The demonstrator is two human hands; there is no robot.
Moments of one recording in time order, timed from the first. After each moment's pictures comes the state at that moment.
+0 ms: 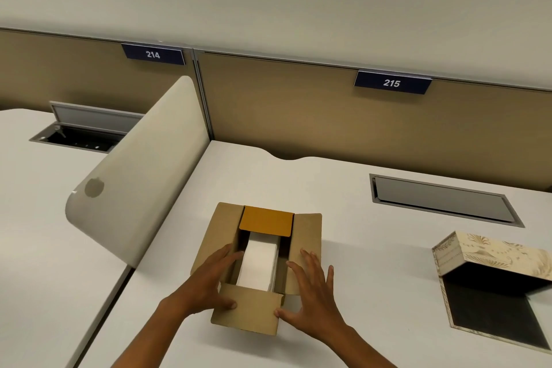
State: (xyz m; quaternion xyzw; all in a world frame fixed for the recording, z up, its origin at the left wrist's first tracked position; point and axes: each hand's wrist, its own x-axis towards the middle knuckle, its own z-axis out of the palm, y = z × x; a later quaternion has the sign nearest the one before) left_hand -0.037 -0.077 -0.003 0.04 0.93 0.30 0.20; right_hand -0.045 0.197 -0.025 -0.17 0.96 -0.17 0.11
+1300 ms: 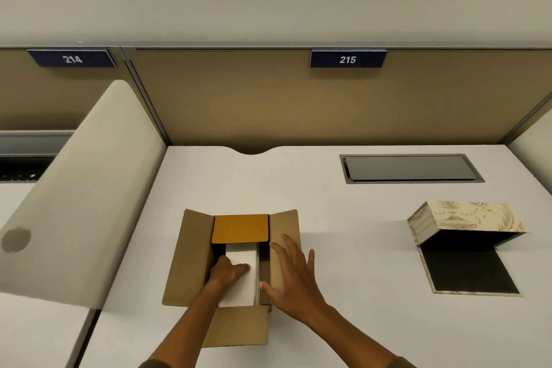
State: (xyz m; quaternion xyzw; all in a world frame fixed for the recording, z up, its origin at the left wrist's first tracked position) left_hand -0.134 -0.005 -0.058 -0.27 0.82 0.42 0.30; right_hand -0.081 0.184 -0.014 -0.10 0.96 -0.26 0.07
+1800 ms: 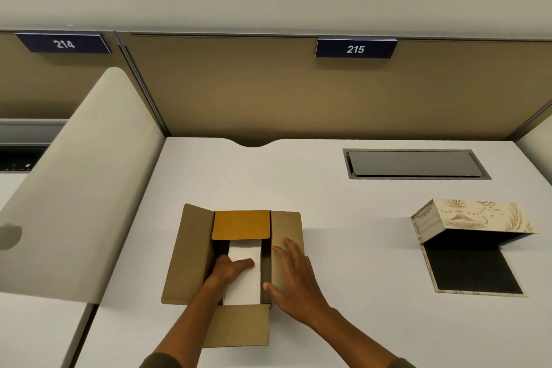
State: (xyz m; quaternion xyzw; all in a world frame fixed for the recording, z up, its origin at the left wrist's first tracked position) left_hand -0.137 -0.007 -0.080 -0.31 0.74 0.52 0.29; right_hand -0.082 0.189 -0.037 -0.09 0.94 -0.30 0.13
